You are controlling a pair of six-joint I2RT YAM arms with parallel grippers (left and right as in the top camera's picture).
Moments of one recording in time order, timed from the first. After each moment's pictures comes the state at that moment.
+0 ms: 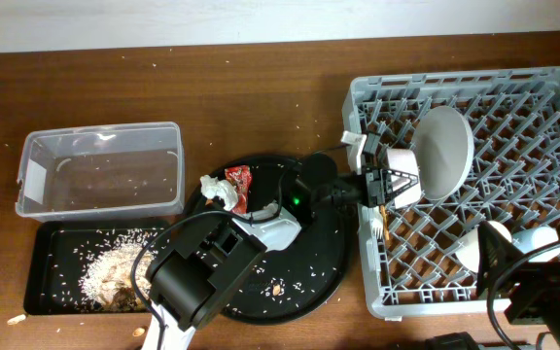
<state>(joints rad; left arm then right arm) -0.79 2.12 1.12 1.02 0.67 -1.05 0.14 0.71 1.63 -1.34 0.06 0.21</state>
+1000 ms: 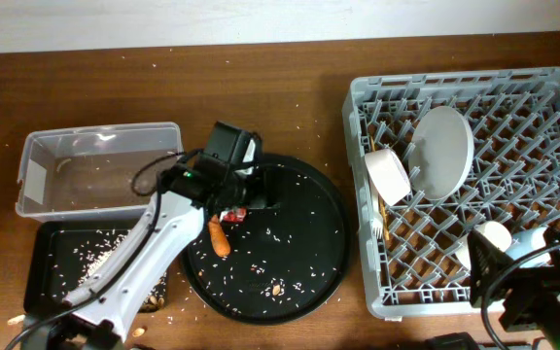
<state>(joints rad) -0.45 1.54 1.15 -0.71 0.15 -0.38 0.14 0.71 1.63 -1.38 -0.01 0.21</state>
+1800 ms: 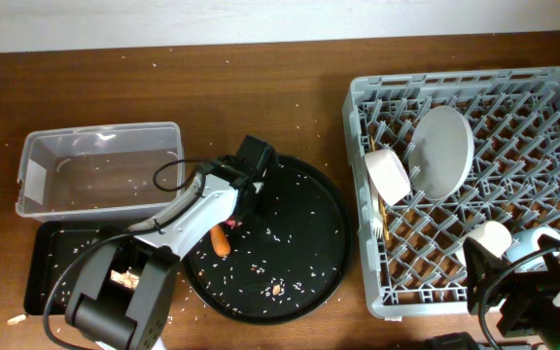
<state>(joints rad) -0.50 1.82 1.16 -0.75 -0.03 -0.23 0.14 0.71 1.63 -1.42 -0.02 0.21</state>
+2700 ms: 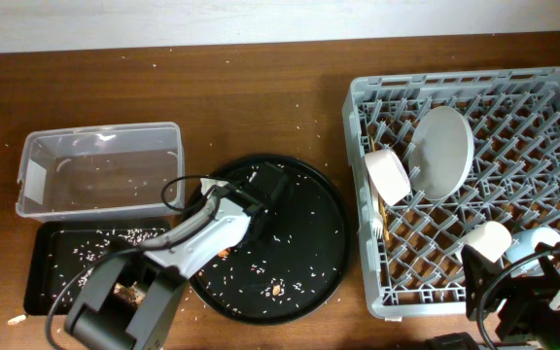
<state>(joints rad) -0.61 1.78 1.01 -0.68 -0.16 -0.23 0.14 0.71 1.63 -1.47 -0.02 0.21</state>
